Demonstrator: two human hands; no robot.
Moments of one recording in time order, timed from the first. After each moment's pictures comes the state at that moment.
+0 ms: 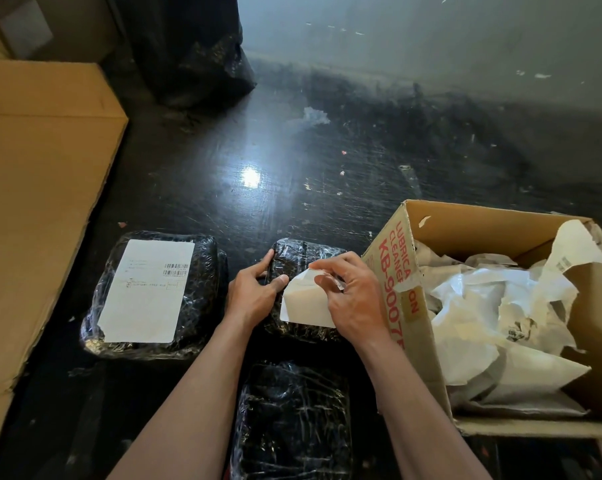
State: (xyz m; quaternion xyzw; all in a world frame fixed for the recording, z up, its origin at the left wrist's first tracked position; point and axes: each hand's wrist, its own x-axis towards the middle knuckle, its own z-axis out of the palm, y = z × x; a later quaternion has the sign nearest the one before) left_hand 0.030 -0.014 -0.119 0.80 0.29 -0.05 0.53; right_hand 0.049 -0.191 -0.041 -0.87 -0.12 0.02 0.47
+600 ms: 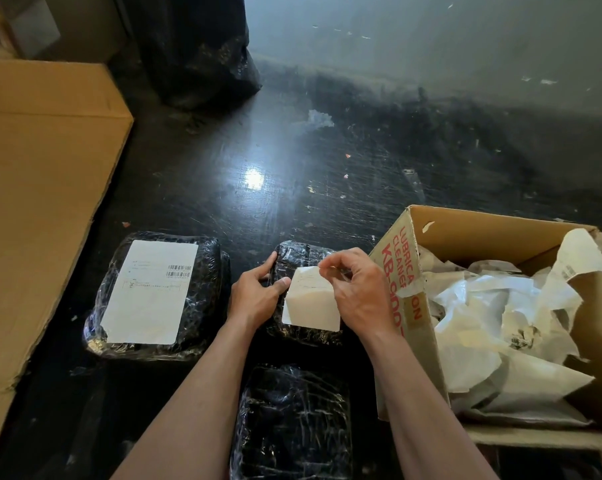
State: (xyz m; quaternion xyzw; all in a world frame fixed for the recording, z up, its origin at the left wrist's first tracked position) left_hand 0.031 -0.014 -0.122 0.79 0.30 -0.06 0.54; right_hand 0.063 -0.191 -0.034 -0.88 -0.12 0.01 0.47
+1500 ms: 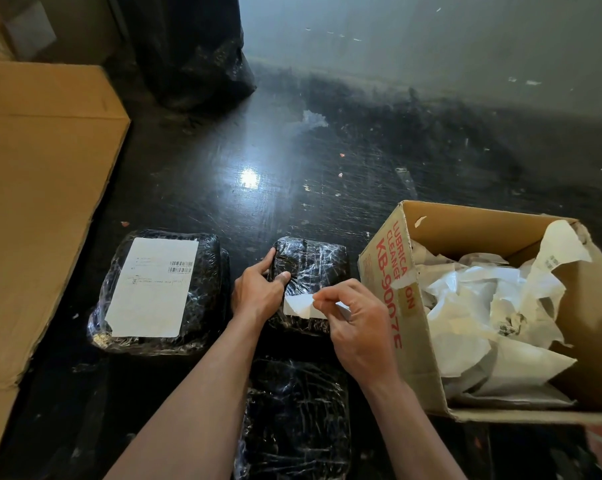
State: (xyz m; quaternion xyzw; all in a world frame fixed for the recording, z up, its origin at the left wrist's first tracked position) left_hand 0.033 -0.027 -0.114 0.80 0.33 -0.04 0.50; right_hand -0.003 -0.202 -0.026 -0.85 -0.14 0.01 0.52
